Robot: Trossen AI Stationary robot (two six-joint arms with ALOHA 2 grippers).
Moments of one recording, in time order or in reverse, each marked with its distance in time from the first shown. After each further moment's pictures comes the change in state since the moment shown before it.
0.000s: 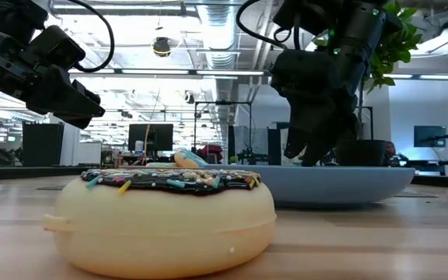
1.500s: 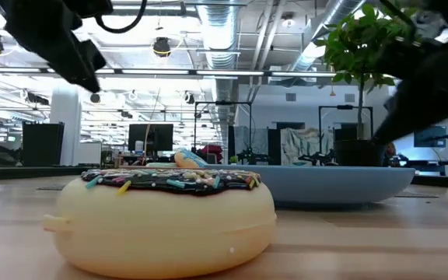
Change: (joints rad) left arm -0.286 0.407 0.674 -0.824 -0.186 -0.345; right arm 0.282 -0.535 -0.591 0.256 0.428 -0.199
